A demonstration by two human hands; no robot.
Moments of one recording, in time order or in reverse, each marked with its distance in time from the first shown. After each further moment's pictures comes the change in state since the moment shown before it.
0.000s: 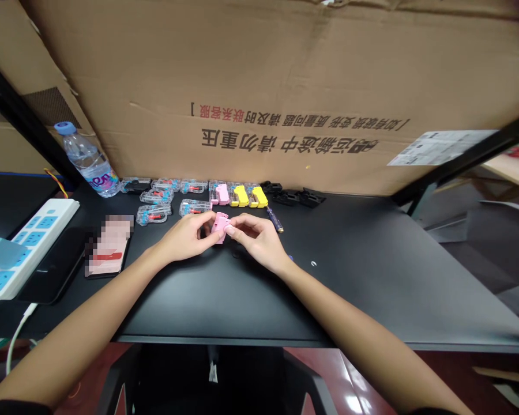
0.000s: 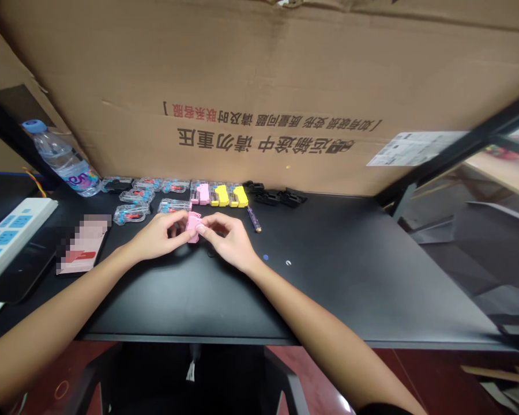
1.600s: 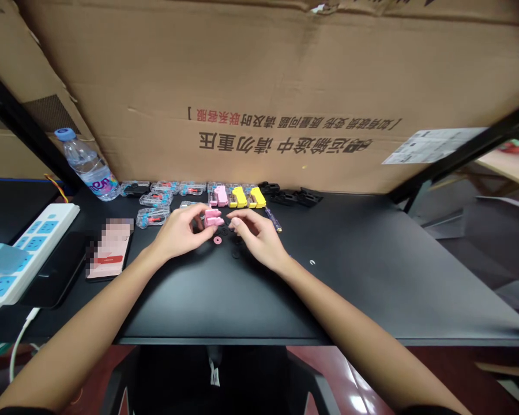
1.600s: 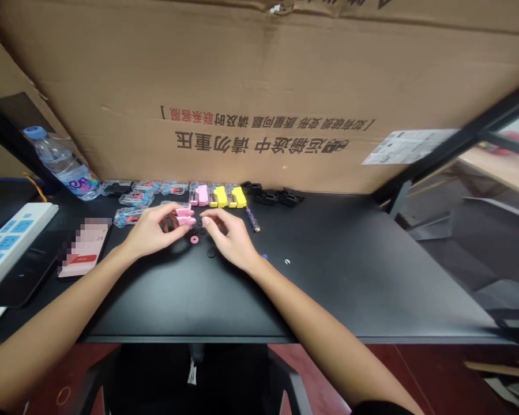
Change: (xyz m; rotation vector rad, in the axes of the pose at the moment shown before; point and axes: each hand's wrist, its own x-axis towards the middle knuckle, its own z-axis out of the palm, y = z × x) left_hand 0.003 0.000 -0.007 0.104 0.253 0.067; right_hand 0.002 0.001 -0.005 -0.261 0.060 -0.185
